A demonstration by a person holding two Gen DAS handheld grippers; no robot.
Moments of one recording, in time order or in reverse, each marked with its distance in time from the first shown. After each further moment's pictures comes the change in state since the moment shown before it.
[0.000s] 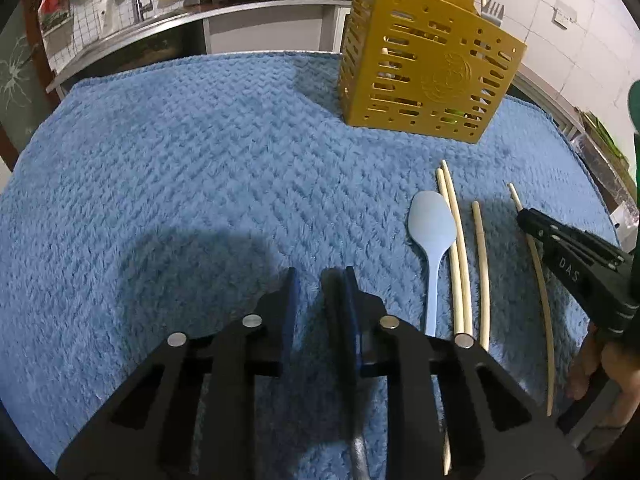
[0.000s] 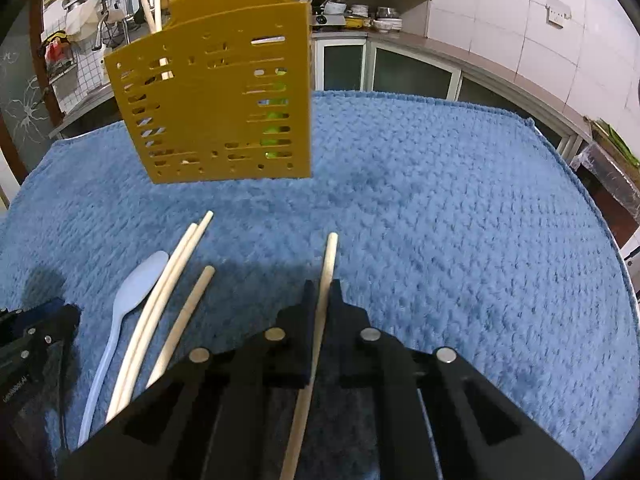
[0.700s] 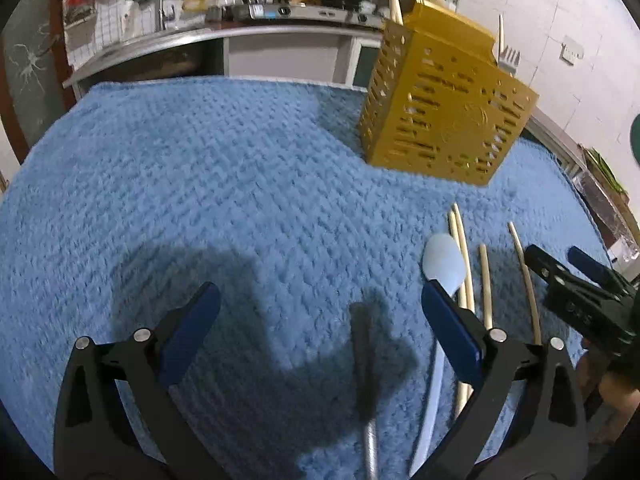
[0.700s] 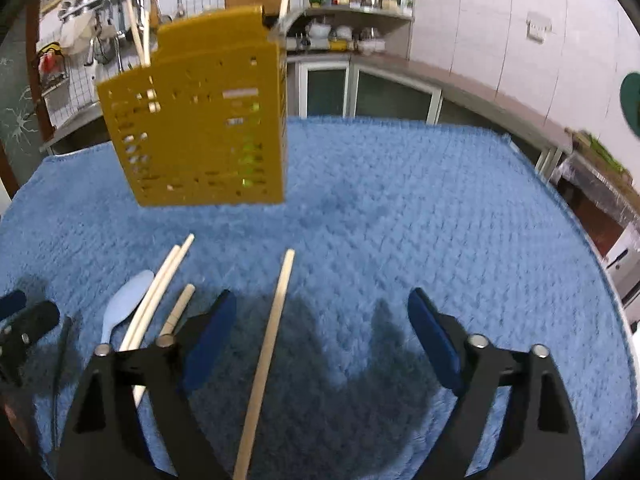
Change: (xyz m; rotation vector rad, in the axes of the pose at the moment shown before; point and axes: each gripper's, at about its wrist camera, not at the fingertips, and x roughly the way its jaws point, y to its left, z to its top) left arm -0.004 0.014 0.004 -0.062 -0.093 -0.006; right arm -0.012 -0.013 0.003 0.018 -0.065 -0.052
